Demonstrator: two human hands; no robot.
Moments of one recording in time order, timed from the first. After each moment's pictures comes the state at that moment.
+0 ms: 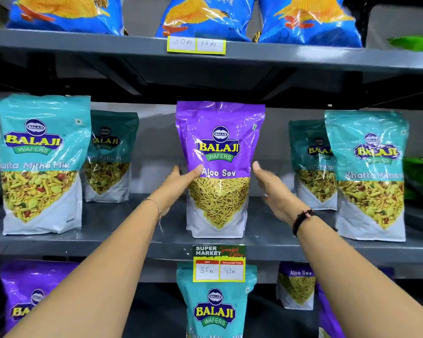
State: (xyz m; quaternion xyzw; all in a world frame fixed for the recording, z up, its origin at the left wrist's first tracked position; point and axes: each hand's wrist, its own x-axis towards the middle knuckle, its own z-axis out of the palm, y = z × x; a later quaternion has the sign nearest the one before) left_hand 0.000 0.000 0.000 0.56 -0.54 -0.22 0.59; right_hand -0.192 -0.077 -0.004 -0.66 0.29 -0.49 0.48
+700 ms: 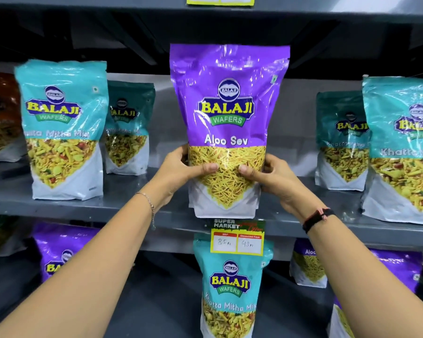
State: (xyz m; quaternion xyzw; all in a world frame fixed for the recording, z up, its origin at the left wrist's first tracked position) left_hand 0.014 0.041 -0.024 0.45 -0.59 -0.21 0.64; right_hand -0.174 -0.028 -0.025 -0.74 0.20 -0.46 0.45
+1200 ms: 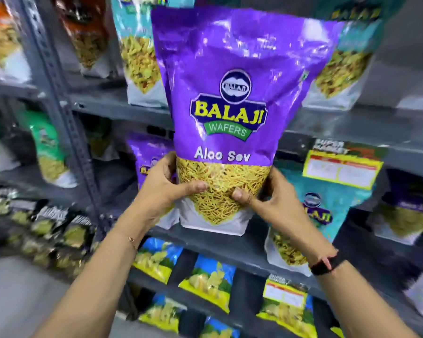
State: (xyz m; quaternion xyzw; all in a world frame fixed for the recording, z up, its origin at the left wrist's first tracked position) left_hand 0.088 0.190 -0.182 0.53 -0.46 -0.19 0.69; right_hand -0.076 0.078 -0.179 -0.81 0.18 -0.36 0.42
